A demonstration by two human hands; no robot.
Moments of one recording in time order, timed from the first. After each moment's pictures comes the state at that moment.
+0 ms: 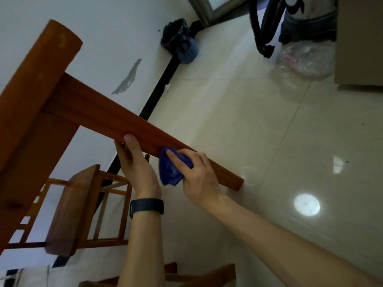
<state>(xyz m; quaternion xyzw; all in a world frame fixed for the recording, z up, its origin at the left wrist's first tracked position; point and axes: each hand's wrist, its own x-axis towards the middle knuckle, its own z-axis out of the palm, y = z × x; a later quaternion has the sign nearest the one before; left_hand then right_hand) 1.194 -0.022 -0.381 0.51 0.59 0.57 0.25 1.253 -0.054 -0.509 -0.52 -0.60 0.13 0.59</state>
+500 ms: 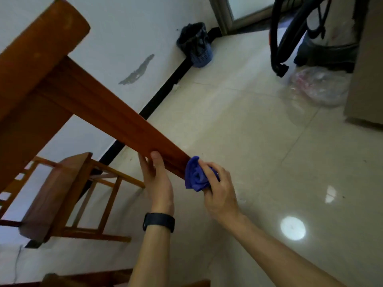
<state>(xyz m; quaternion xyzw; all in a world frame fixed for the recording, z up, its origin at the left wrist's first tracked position) 1.216 -0.039 -0.440 0.48 0.64 0.54 0.27 1.297 -0.059 -0.578 -0.55 -0.56 0.21 0.58</state>
